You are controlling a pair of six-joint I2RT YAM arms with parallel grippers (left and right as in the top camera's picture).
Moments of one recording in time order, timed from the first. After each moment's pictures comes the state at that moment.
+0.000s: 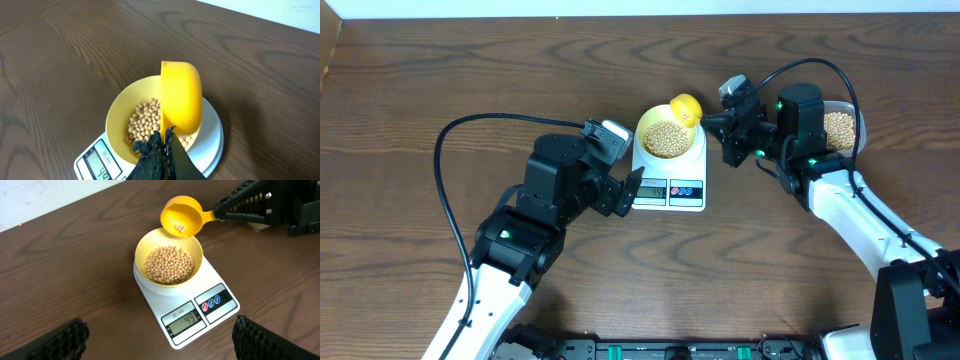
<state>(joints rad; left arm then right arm) -0.41 1.06 0.92 -0.50 0.13 0.11 0.24 1.60 0.93 0.10 -0.63 -0.14</state>
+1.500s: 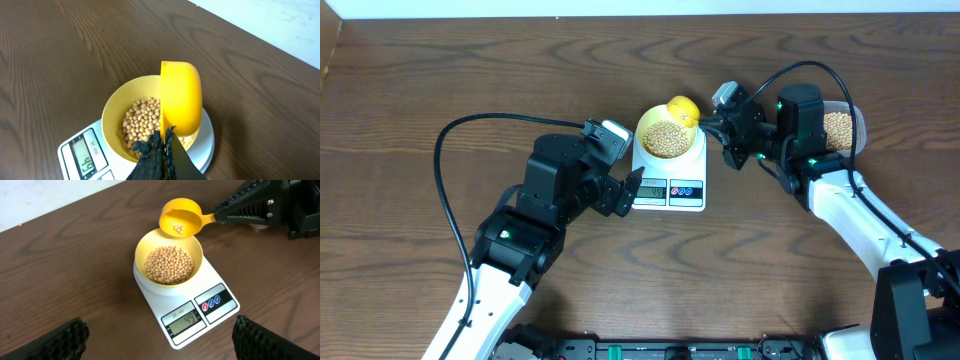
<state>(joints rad) -0.41 1.06 0.92 -0.50 0.13 0.11 0.24 1.60 0.93 0.09 -0.66 -0.35</state>
